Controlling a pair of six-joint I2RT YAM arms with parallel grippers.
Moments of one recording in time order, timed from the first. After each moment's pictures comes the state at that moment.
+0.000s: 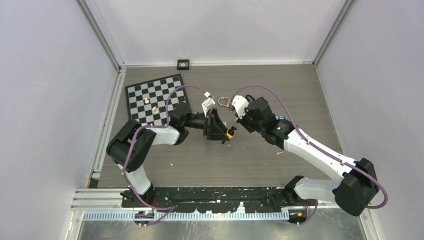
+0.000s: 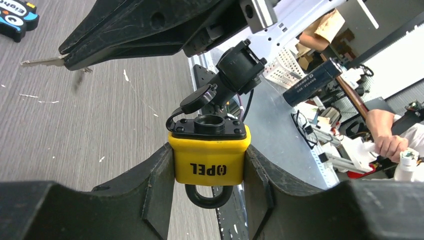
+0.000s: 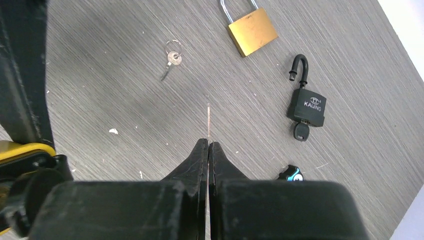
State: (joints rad) left arm -0.58 1.74 0.75 1.13 1.18 -0.78; right arm 0.68 1.19 0.89 -0.31 0.12 -0.34
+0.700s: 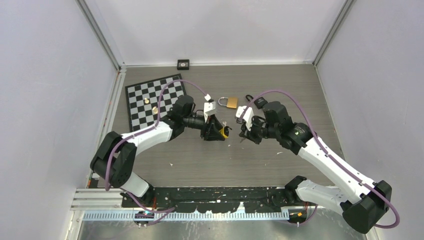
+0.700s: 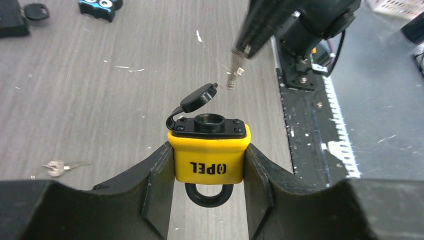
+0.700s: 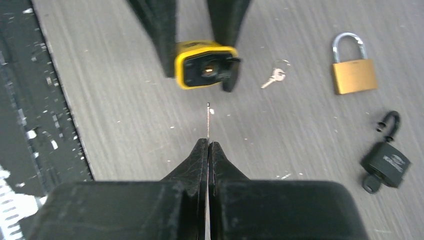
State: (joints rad) left arm -0.58 1.52 0.83 0.29 1.04 0.05; right arm 0.61 1.00 0.90 -0.54 -0.38 -0.45
